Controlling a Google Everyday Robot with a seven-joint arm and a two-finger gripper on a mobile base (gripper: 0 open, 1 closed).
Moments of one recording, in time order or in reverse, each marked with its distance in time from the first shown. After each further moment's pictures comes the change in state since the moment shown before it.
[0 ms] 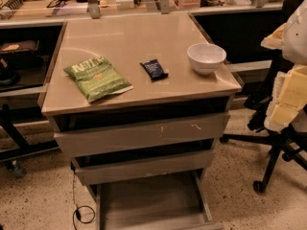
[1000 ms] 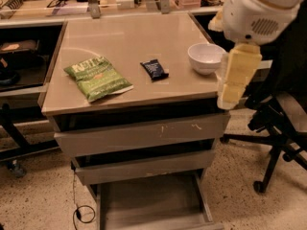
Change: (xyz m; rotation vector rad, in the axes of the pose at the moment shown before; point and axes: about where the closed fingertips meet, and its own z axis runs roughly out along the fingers) arm -0.092 -0.012 0.005 -0.005 -0.032 -0.186
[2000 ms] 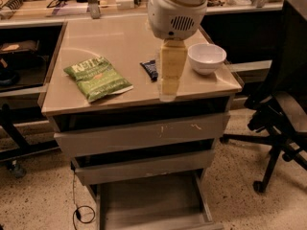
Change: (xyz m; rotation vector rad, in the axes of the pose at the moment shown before) arm -0.114 -0.016 0.039 -0.067 -0.066 -0.213
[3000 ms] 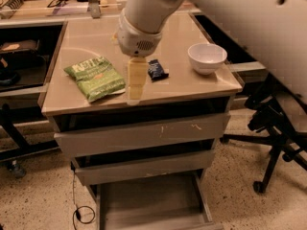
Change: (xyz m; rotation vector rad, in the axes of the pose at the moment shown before) arm -0.055 -0.046 0.090 -0.028 -0.189 -0.138
